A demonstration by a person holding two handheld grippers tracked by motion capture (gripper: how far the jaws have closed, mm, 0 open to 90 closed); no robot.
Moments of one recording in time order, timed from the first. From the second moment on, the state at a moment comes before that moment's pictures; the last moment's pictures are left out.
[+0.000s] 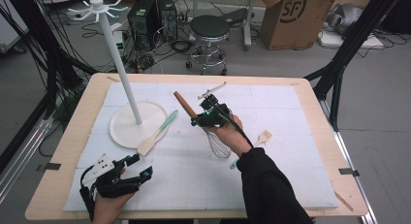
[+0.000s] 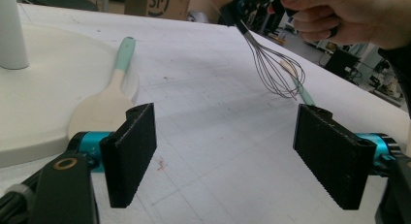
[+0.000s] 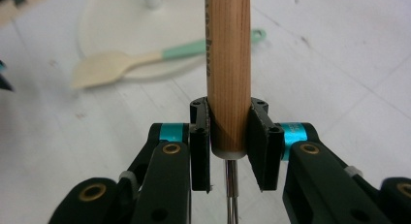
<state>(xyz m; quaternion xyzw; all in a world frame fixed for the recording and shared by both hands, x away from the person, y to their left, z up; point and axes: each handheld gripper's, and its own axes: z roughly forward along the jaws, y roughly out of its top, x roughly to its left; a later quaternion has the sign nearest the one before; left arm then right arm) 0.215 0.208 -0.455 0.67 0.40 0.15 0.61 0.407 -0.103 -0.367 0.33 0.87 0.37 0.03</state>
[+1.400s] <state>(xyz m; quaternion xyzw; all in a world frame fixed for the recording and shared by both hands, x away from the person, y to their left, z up) 0.214 0.205 -0.455 0.67 0.40 0.15 0.61 0.375 -0.034 -0.247 0.17 0.73 0.66 -0.03</state>
